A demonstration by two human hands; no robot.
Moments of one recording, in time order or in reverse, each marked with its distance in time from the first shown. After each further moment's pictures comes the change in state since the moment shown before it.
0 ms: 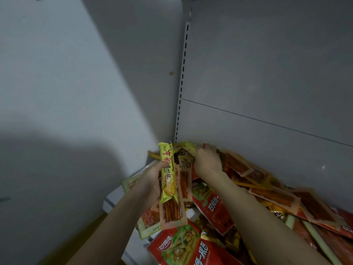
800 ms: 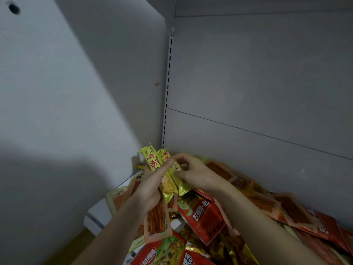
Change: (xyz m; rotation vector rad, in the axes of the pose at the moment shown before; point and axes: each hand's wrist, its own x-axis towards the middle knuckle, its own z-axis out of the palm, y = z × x) left_hand 0.019 -0.004 0.039 -0.110 -0.017 0.190; right_hand -0.037 0.018 -0.034 0.919 -0.223 -0.195
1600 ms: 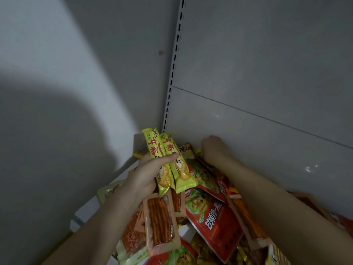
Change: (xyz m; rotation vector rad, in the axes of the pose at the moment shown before) left_hand 0.056 0.008 -0.025 0.122 -0.029 -0.152; right_hand 0.101 0.055 -0.032 -1.068 0.067 0.287
